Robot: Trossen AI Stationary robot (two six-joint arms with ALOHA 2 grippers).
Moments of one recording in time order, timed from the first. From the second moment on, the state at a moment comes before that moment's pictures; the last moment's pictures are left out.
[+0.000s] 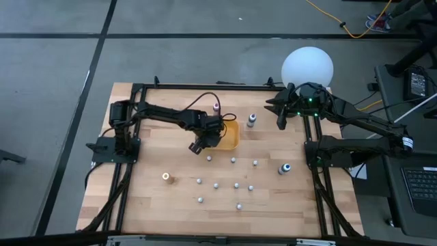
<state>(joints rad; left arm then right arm) 0.16 1.88 1.26 -0.64 0.02 0.76 -0.41 0.86 0.87 -0.44 -0.04 -0.05</state>
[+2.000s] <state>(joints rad) 0.16 1.96 1.35 -0.77 0.15 0.83 -0.45 0.86 0.87 -0.45 -0.05 -0.09</state>
